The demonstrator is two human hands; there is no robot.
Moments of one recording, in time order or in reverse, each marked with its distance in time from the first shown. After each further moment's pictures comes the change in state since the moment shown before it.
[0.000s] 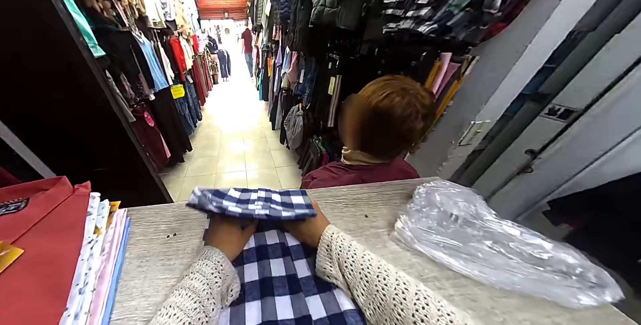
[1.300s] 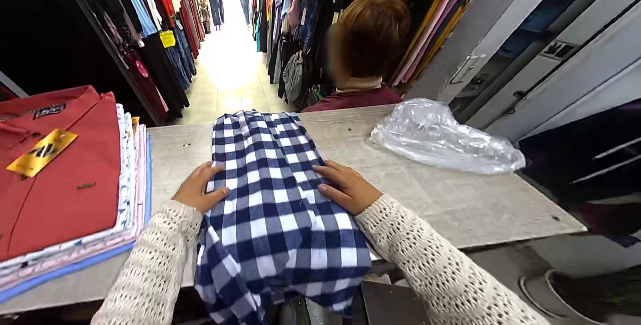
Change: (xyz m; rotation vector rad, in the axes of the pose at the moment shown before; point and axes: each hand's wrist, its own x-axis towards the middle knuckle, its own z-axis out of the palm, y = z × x) left_hand -0.158 -0.062 -0.035 -0.226 -0.094 0.065; right_hand -0.192 -0.008 -0.028 -0.037 0.015 -0.096
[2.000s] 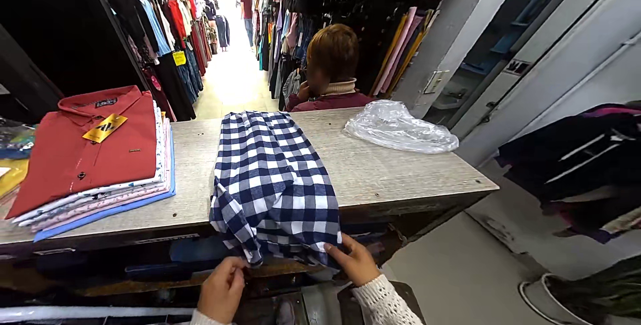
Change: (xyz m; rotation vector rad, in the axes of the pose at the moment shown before) left_hand -0.243 0.077 0.116 -0.203 0.202 -0.246; right_hand -0.197 -0.095 0.058 0.632 0.248 0.616
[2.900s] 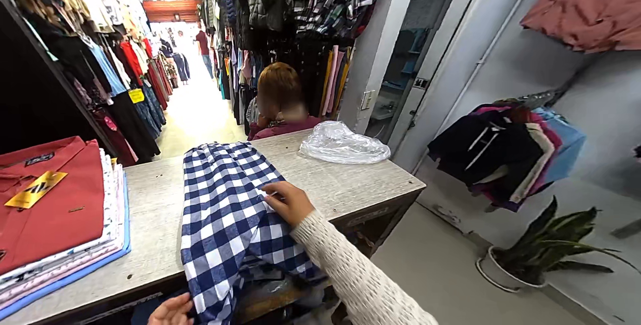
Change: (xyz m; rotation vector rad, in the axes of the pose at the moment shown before) left_hand 0.017 0.012 -0.010 -0.779 0.236 0.081; right_hand 0.108 -0.126 -0.004 -0.367 -0.040 -0.498
